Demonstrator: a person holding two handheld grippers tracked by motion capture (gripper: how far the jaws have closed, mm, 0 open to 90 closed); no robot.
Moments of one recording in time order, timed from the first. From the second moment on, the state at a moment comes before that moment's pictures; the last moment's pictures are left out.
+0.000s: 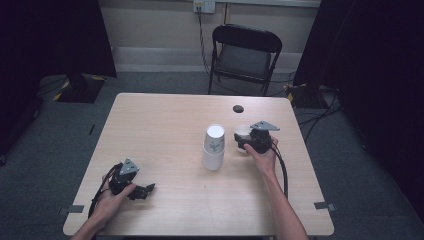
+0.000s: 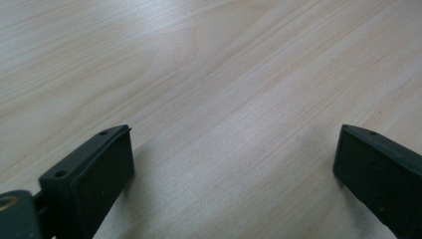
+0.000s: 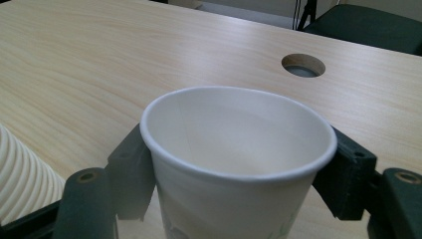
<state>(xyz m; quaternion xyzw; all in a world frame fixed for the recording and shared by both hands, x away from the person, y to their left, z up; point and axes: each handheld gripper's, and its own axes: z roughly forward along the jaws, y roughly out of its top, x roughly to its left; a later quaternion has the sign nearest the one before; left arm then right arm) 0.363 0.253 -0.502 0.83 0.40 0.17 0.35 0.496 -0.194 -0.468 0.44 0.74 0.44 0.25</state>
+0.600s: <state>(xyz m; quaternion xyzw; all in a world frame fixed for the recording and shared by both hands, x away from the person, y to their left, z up) 0.363 0.253 -0.502 0.83 0.40 0.17 0.35 0.478 -0.197 -0.480 0.46 0.75 0.42 0.23</state>
